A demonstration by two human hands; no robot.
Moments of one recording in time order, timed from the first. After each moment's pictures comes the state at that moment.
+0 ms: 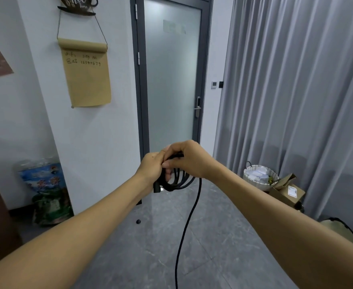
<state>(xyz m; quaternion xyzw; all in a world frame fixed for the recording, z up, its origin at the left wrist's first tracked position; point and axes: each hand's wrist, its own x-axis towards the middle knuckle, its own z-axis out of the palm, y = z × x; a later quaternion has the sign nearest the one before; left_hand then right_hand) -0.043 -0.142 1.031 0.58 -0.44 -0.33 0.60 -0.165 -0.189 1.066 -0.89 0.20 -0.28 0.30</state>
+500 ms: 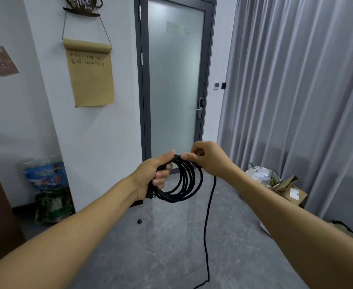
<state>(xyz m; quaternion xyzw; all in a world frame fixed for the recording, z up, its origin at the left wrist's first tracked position) -0.031 -0.120 1.035 0.52 -0.43 -0.52 0.53 -0.187 -0.216 1.056 -0.86 0.33 -0.32 0.22</state>
